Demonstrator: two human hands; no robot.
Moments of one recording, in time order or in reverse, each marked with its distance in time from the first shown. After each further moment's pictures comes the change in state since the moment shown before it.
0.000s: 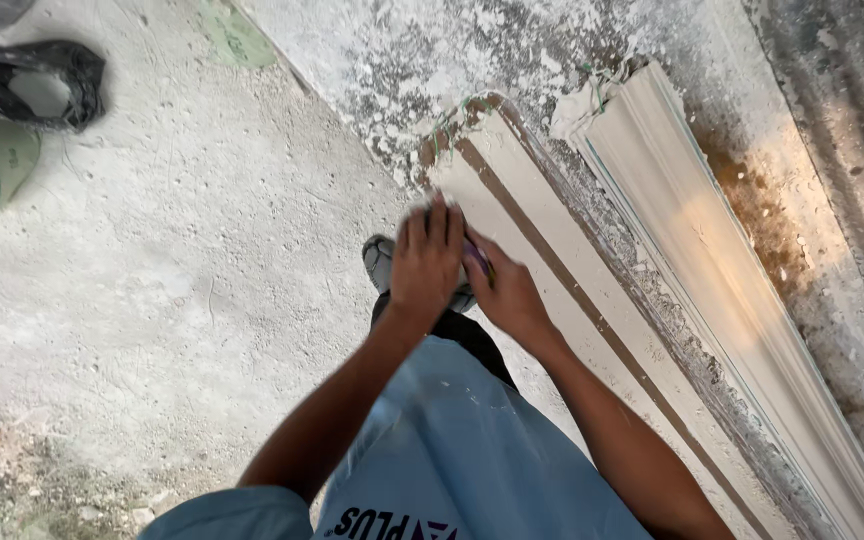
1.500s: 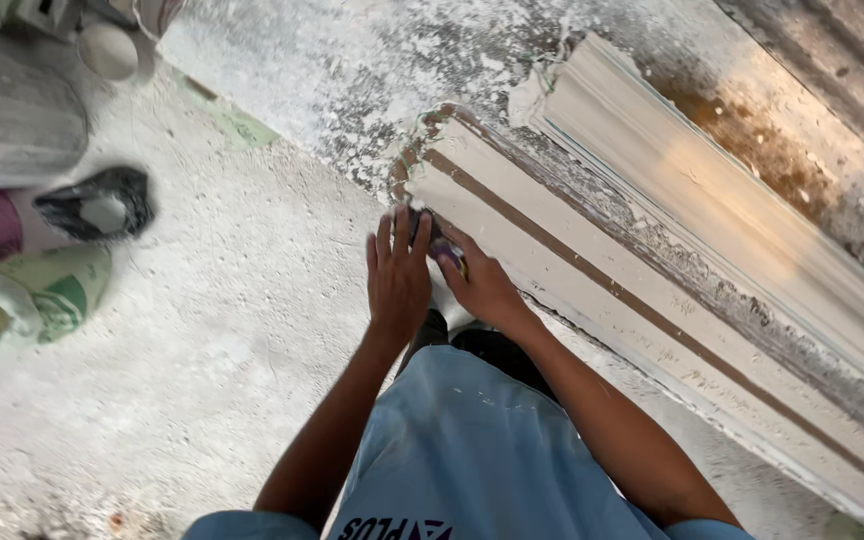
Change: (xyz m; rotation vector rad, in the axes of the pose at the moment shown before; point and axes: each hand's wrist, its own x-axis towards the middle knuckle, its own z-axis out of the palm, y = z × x) left_hand -0.012 -0.029 -0.028 -0.144 -0.102 0.035; right_hand -0.004 -0.007 0.029 0.147 0.082 0.076
